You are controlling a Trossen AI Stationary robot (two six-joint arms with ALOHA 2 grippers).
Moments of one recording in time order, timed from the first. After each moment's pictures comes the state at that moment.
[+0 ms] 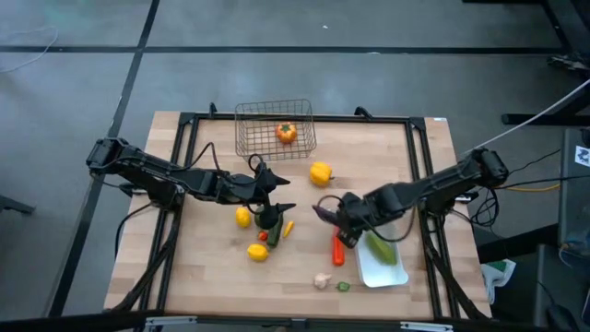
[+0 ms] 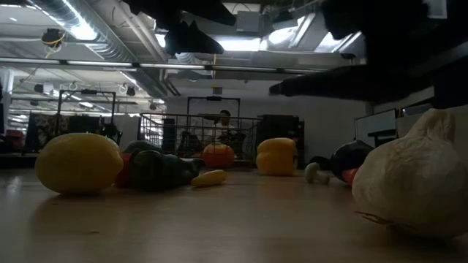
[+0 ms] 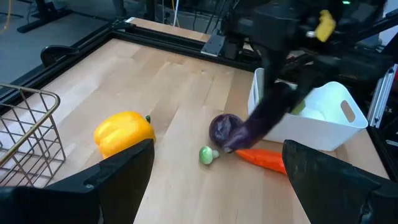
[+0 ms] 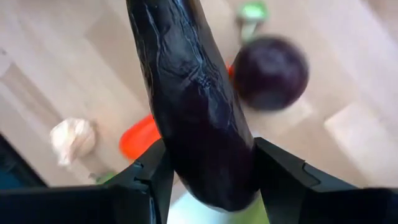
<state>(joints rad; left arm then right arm) -0.17 1.37 0.88 0.06 -0.37 -0.30 0.36 1.53 1.23 -1.01 0.03 1.07</state>
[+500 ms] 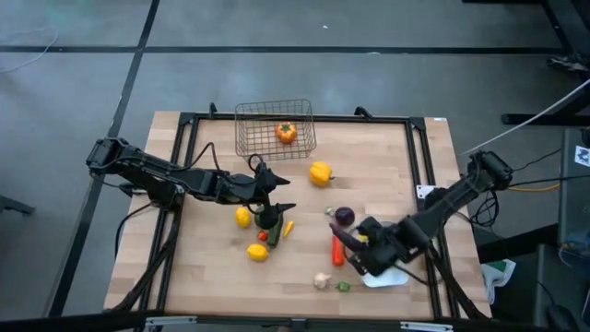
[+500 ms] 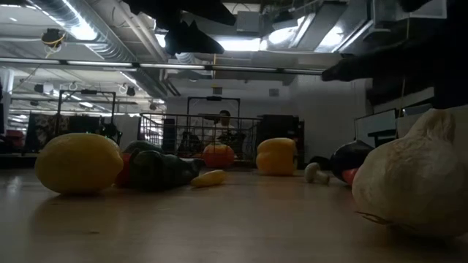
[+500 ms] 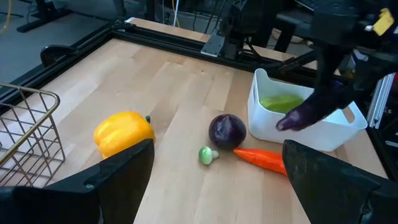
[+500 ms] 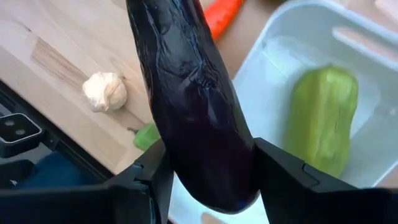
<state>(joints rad) -0.17 1.37 0.88 0.06 -0.37 -0.31 0.68 1.53 1.23 -1.01 0.11 1.61</state>
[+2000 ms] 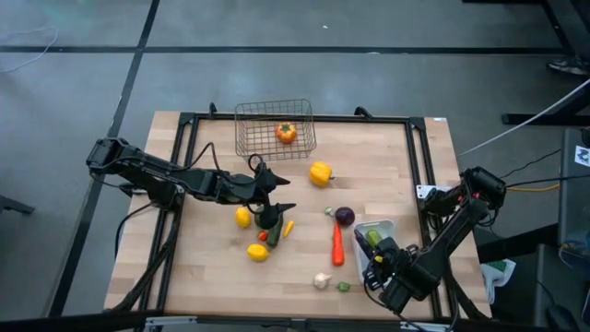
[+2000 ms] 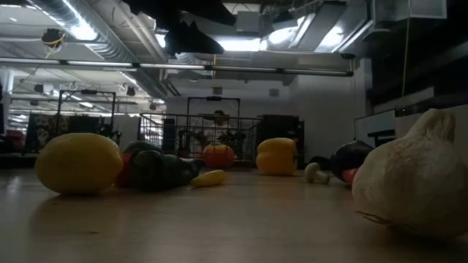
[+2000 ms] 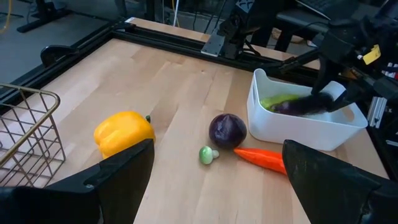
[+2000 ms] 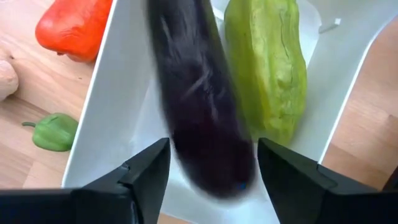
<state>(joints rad) -0.17 1.37 0.88 0.06 -0.37 -0.30 0.92 1.71 1.23 -1.13 0.19 2.01</state>
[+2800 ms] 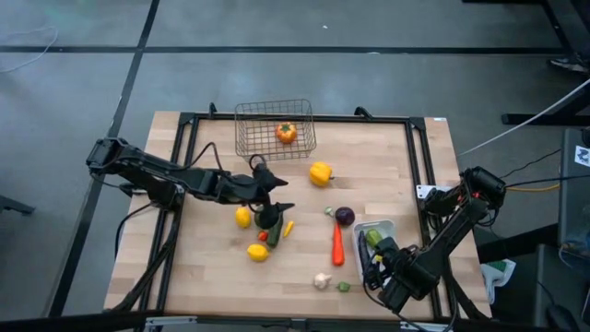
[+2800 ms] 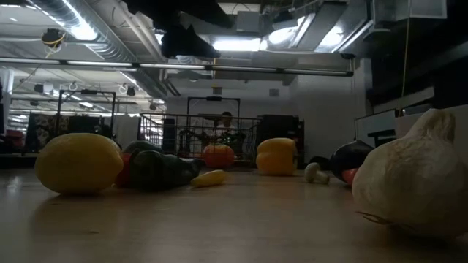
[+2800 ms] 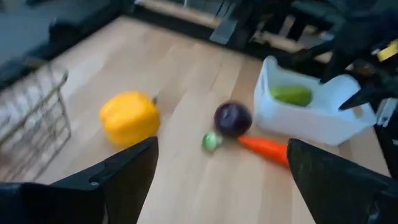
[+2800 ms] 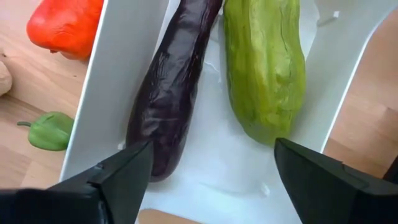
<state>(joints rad) -0.17 1.37 0.92 -0.07 -0.37 -0.41 0.91 1.71 1.23 -1.13 0.16 2.02</state>
